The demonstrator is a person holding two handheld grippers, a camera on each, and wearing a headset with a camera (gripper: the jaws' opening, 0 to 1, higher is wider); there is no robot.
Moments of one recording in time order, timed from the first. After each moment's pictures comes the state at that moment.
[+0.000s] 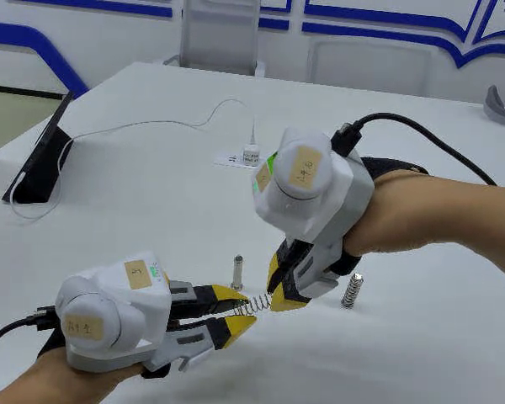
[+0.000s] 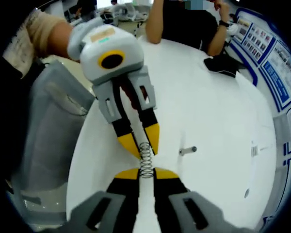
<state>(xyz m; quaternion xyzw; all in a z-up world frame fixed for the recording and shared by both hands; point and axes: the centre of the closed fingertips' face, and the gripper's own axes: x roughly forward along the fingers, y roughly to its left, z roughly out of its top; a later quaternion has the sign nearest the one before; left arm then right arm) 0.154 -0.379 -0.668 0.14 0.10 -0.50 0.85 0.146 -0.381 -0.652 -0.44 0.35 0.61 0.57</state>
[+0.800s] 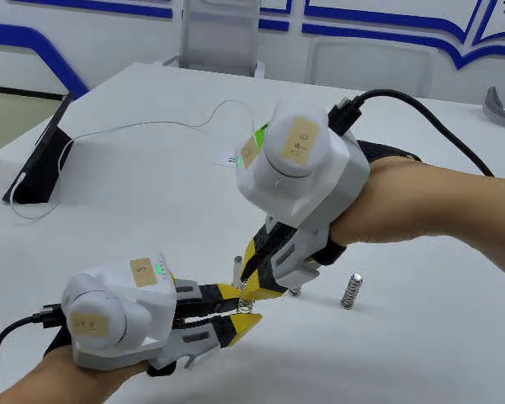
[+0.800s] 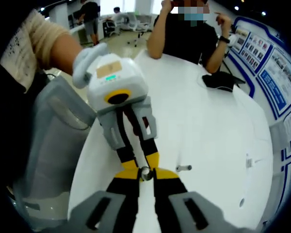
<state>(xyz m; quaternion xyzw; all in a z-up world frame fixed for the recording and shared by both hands) 0.154 -0.385 -0.665 0.13 0.10 -0.51 0.85 0.138 -0.354 -0.630 -0.42 0.31 0.62 0.59</state>
